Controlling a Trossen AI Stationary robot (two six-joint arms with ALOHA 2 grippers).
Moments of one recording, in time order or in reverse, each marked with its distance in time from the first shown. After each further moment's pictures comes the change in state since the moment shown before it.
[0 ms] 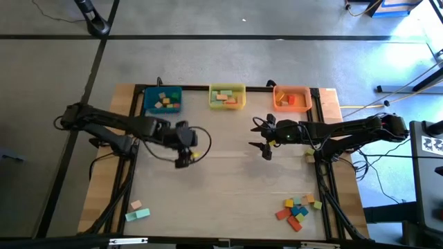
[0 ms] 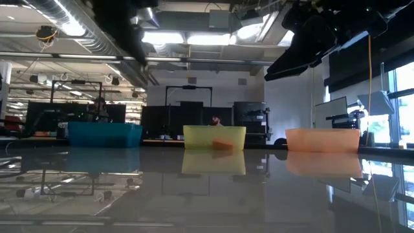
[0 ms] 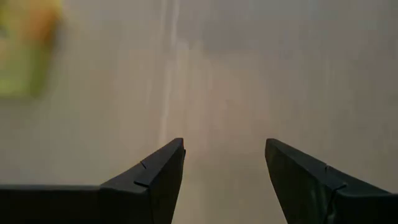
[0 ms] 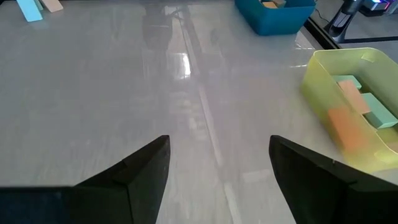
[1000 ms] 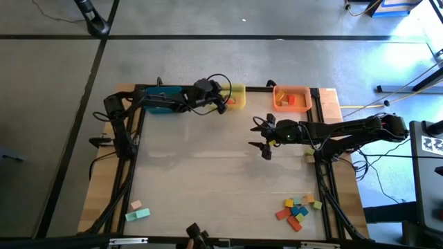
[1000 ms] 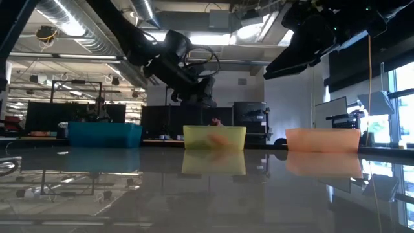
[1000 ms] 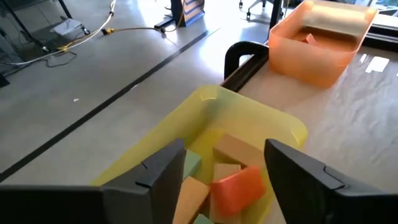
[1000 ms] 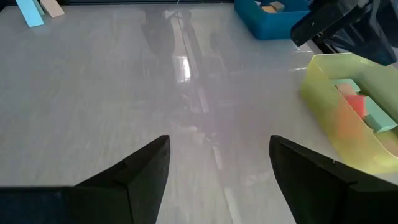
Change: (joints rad) left arm 0.630 0.524 -0.016 1.126 0.000 0.180; right arm 0.000 0.000 0.000 0.014 0.002 0.000
